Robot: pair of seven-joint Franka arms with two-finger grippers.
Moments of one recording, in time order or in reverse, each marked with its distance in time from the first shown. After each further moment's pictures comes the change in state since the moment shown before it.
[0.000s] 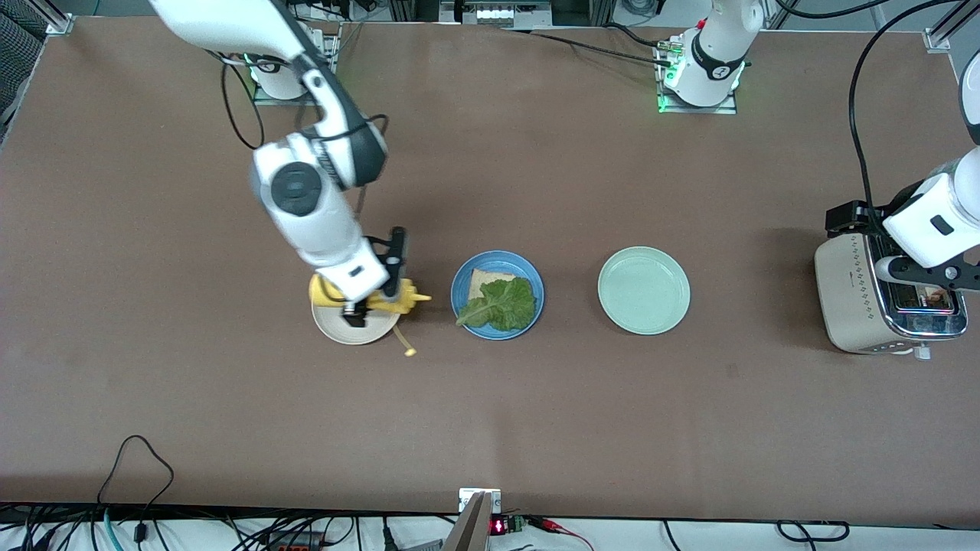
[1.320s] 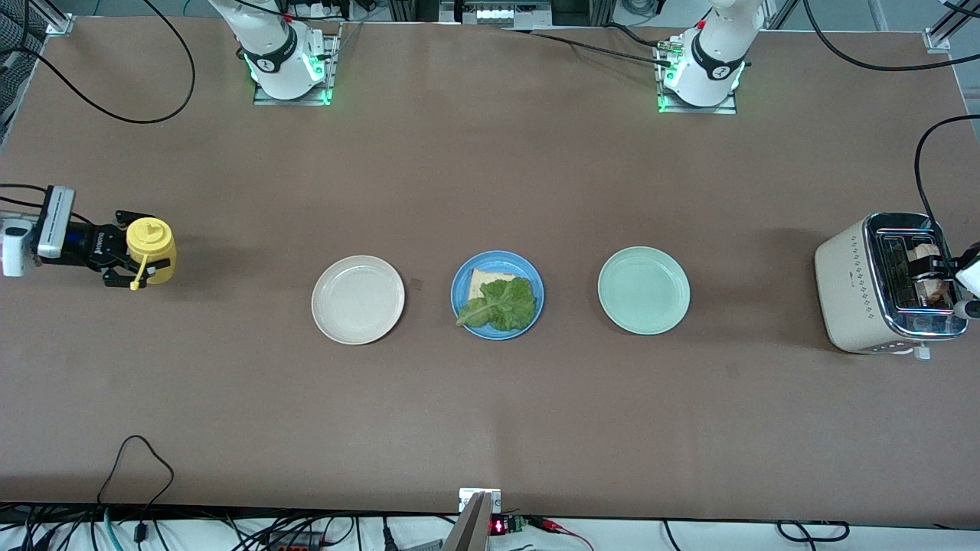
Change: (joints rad) left arm 0.350 0.091 0.022 -0.346 0.203 0.569 0.179; right arm -0.906 0.161 0.014 -0.037 0.832 -0.701 -1.424
